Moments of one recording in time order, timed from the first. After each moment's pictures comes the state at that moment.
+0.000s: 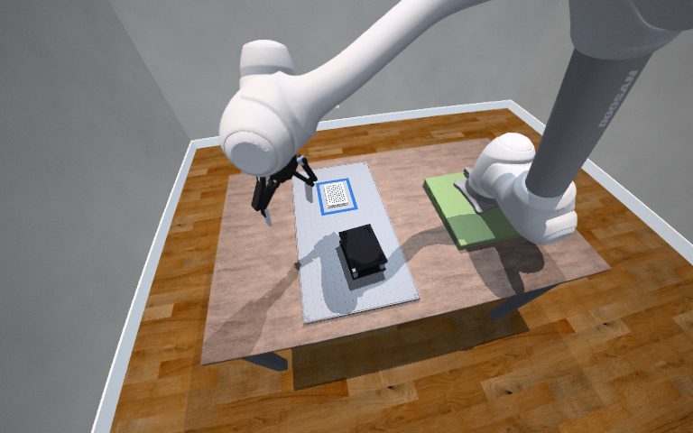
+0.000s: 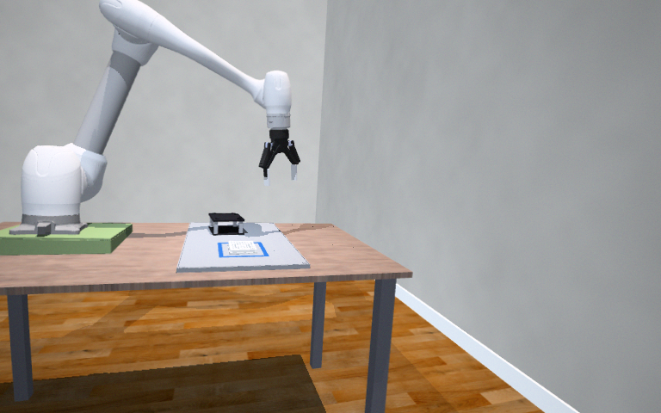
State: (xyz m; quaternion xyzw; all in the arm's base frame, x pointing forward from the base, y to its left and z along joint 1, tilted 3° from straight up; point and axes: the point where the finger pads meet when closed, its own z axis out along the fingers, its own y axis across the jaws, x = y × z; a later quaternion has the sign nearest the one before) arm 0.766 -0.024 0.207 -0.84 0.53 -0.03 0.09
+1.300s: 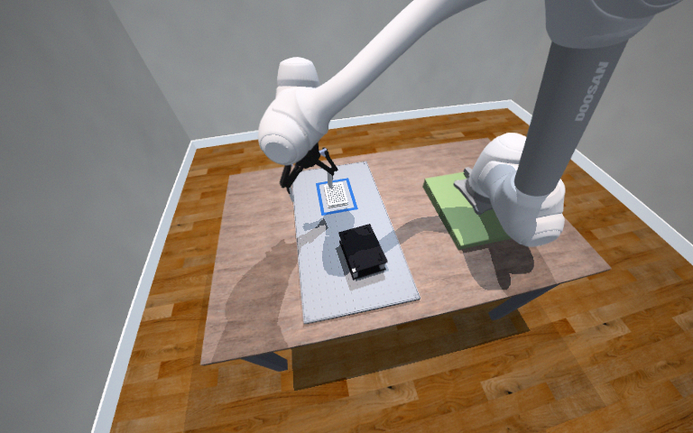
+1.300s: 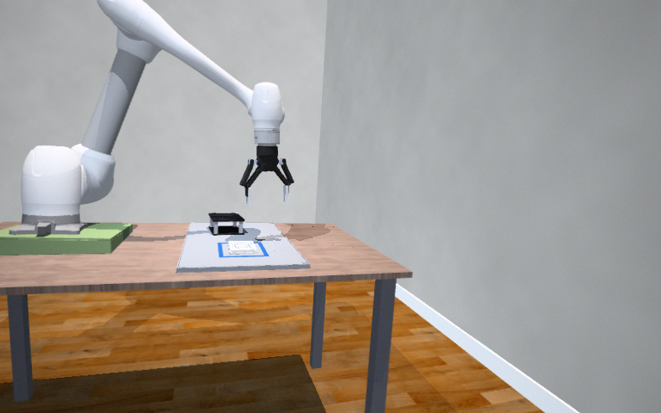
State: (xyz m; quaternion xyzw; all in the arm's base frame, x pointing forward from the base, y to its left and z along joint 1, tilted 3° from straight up) arm 0.683 -0.143 0.128 -0.76 0.65 -0.01 0.06
